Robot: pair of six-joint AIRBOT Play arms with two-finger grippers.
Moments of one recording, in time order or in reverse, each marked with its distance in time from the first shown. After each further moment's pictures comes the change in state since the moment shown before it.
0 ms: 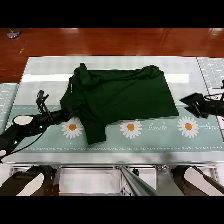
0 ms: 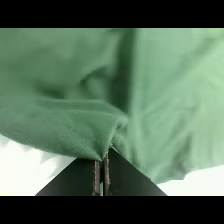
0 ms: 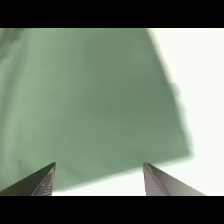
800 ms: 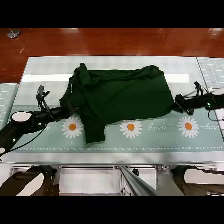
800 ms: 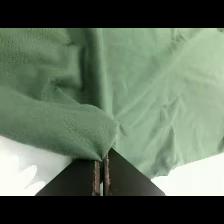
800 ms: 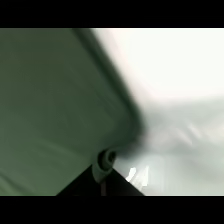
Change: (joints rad) left arm 0.002 -0.003 0.047 -0.002 -0.039 0.023; right arm 0.229 -0.386 0.223 -0.116 -0.048 0.117
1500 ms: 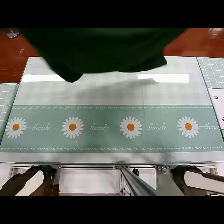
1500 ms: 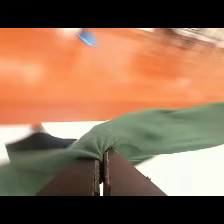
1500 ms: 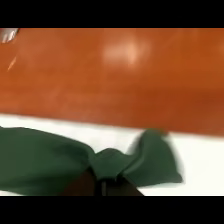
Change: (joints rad) left arm 0.227 0.009 1.176 0.425 -0.404 -0.230; right arm 0.169 0.163 1.154 -0.091 0.227 0.113
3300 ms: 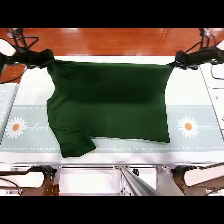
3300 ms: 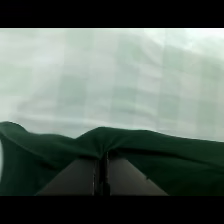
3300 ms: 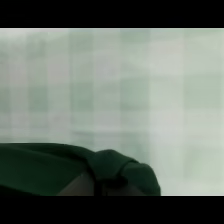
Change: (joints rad) left arm -0.130 -0.570 -0.123 0.400 0.183 -0.280; right arm 0.007 -0.394 -0.407 -0.008 -0.183 -0.034
